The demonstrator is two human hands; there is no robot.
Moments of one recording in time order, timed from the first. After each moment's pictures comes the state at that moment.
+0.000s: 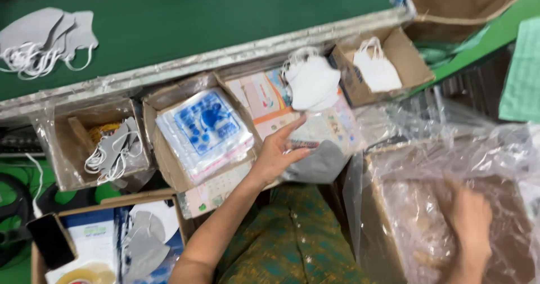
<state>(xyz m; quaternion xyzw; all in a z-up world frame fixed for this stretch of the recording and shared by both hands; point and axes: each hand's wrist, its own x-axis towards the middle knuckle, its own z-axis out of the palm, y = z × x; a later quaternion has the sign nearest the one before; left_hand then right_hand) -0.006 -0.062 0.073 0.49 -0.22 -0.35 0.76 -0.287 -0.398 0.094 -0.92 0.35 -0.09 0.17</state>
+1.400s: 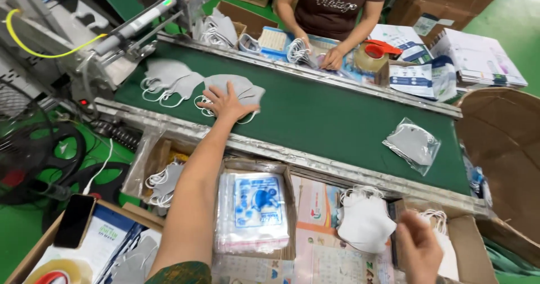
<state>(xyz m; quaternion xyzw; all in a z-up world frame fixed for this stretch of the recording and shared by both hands) 0.383 0.114 0.081 0.97 0.18 0.00 0.18 0.045 -0.376 0.037 -0.77 0.13 -0.25 0.57</state>
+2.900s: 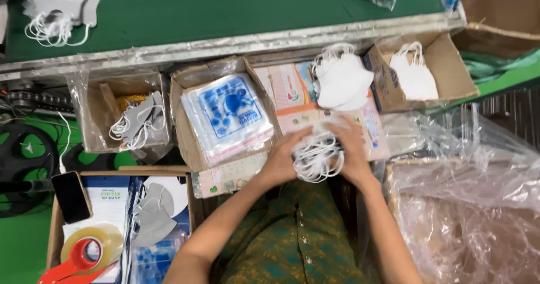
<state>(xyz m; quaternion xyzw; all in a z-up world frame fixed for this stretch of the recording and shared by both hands) -0.025 -0.036 0.019 0.64 -0.31 -0.13 0.69 -0.086 -0.255 0.021 -0.90 0.01 -0.22 0.37</state>
